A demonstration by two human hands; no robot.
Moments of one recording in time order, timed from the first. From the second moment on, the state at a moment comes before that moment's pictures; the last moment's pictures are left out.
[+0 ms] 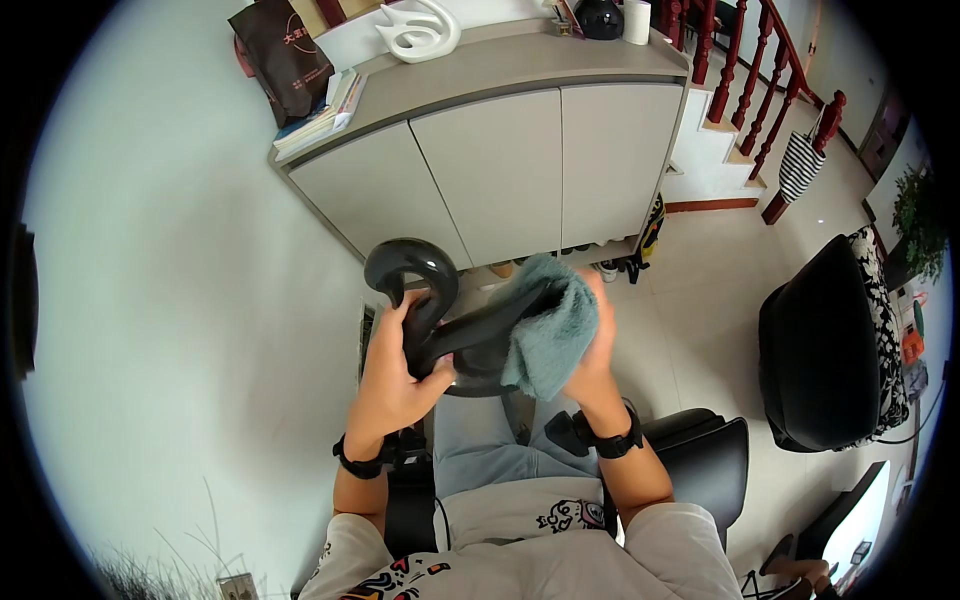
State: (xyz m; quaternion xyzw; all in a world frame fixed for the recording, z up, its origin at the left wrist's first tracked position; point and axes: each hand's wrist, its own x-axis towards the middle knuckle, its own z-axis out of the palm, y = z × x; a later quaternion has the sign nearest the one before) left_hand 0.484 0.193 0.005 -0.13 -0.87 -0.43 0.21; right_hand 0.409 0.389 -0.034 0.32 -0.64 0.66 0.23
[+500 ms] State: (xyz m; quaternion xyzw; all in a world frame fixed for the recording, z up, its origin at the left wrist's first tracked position) left_hand 0.492 0.189 0.010 -0.16 -0.78 -0.58 0.19; right_hand 0.449 0.400 -0.030 0.08 -0.42 0.89 -0.18
